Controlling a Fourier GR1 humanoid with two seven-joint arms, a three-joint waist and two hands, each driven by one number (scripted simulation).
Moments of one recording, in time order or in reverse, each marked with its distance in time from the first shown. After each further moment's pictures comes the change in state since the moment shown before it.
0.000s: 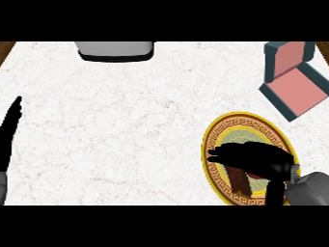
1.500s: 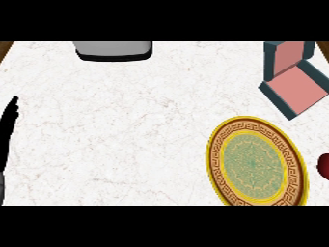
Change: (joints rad) left arm -0.004 -0.020 0.049 0.003 -0.015 -0.031 -0.015; right arm -0.056 -0.340 -0.846 0.605 -0.021 -0.565 -0.067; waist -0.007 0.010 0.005
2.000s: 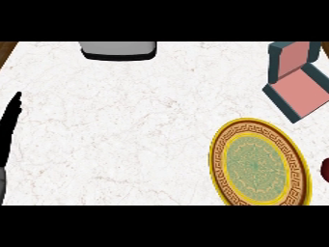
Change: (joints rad) left arm -0.028 0.002 -0.007 -0.002 -0.011 -0.022 0.017; right arm -0.202 -0.094 -0.087 0.230 -0.079 -0.062 -0.254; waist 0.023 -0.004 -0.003
